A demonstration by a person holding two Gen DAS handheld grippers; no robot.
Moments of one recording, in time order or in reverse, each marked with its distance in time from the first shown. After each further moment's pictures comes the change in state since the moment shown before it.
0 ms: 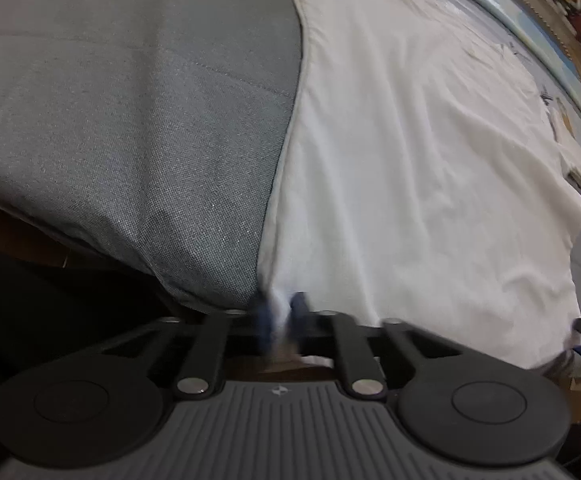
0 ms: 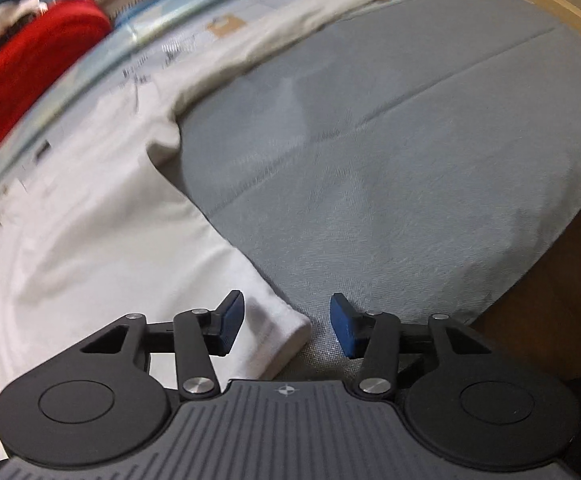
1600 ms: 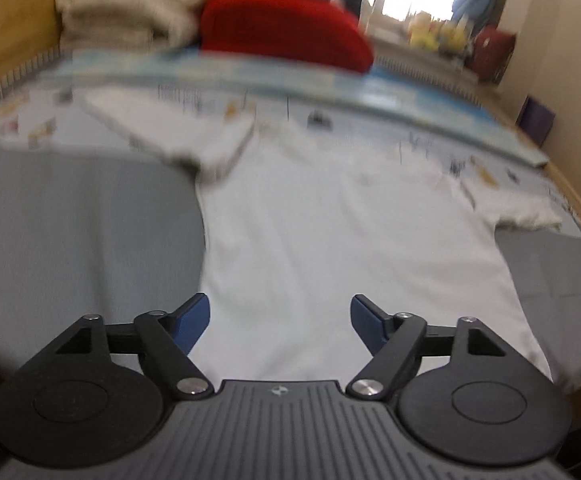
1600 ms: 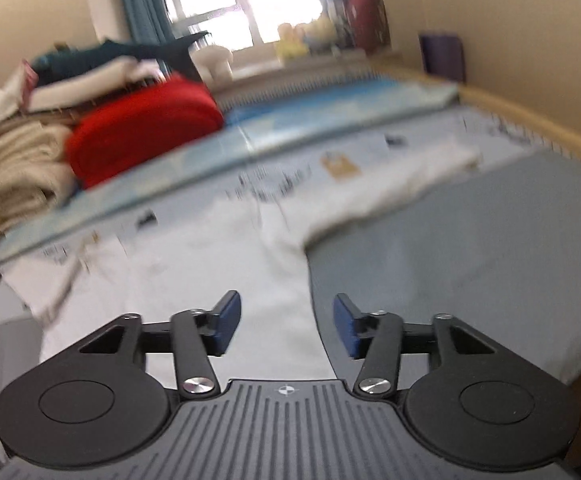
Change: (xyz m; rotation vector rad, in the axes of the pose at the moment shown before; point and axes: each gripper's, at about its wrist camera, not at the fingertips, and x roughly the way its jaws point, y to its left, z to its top) left arm -0.085 -0.076 -0.014 0.255 -0.535 -0.038; right arm -0.094 0.069 -0.002 -0.231 -0.430 0.183
